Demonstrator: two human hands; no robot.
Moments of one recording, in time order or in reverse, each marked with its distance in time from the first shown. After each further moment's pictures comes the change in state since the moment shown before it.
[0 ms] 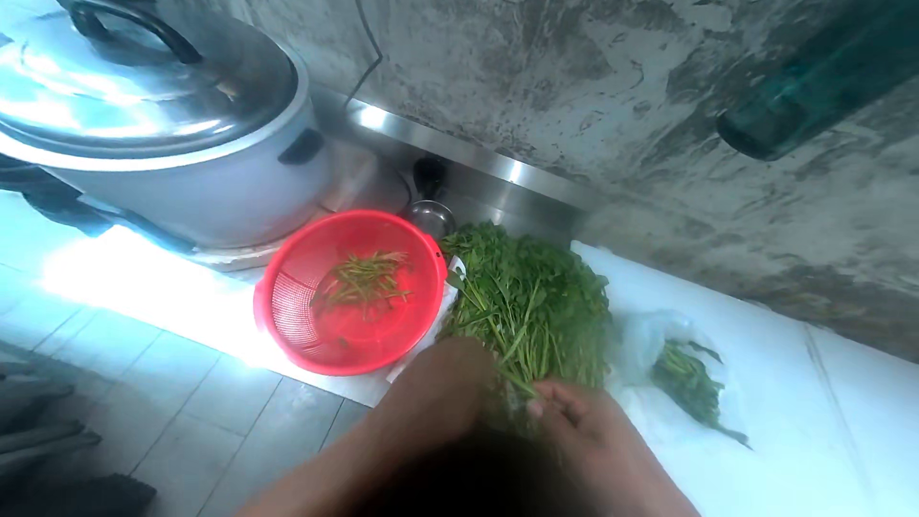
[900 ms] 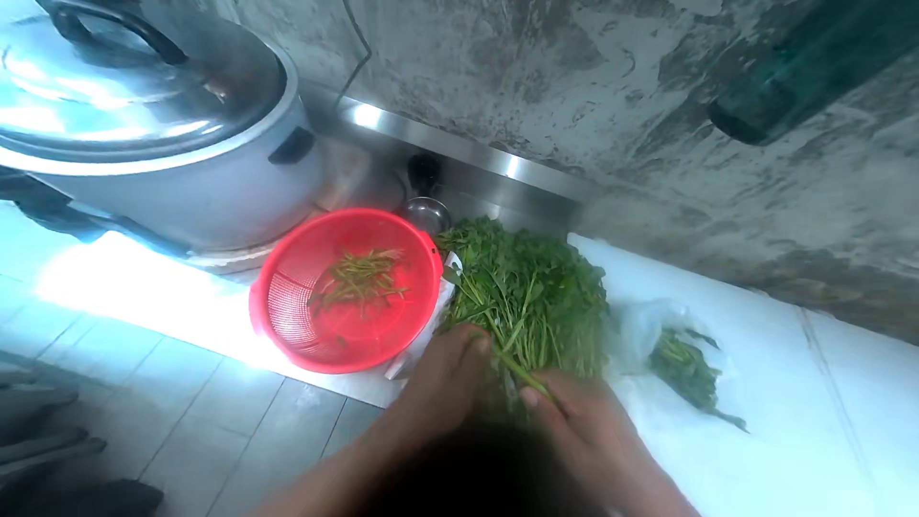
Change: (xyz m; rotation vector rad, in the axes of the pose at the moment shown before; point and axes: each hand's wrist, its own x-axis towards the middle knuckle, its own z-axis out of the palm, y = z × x) left_hand 0.011 0.003 0.005 -0.837 0.039 -0.496; right_hand 0.003 0.014 0.005 -0.232 0.137 -0.345
